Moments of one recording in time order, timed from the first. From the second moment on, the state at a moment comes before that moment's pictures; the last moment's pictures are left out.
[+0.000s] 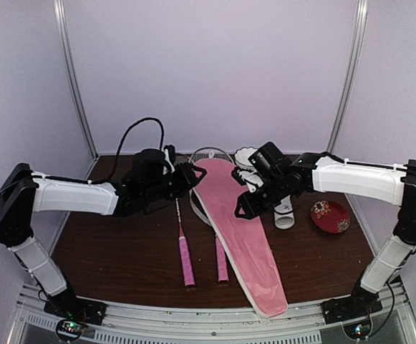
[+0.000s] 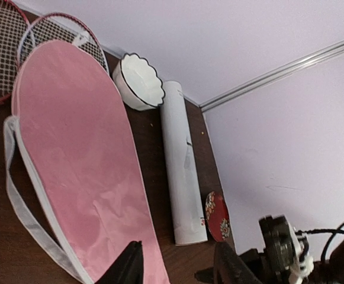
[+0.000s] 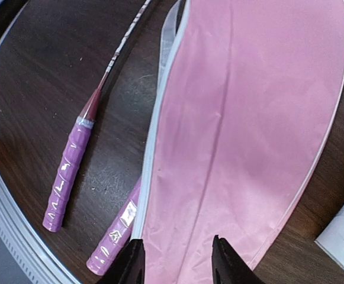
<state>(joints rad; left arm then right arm) -0.84 1.68 1.03 0.38 -0.03 -1.02 0.75 1.64 1.29 -0.64 -0.16 0.26</state>
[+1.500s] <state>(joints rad) -0.65 1.38 0.72 0.37 0.05 -0.91 1.13 2.23 1.75 -0.86 0.70 0.42</state>
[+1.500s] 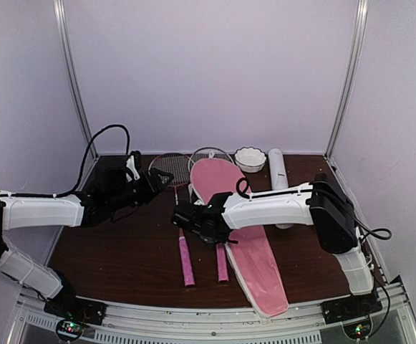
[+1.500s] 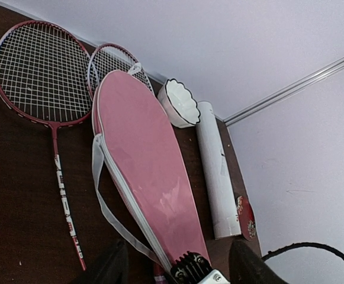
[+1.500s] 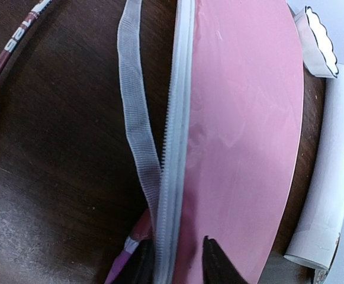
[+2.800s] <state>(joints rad) -0.68 1.90 0.91 0.62 0.24 -0.81 0.82 1.75 1.39 -0.52 0.14 0.40</state>
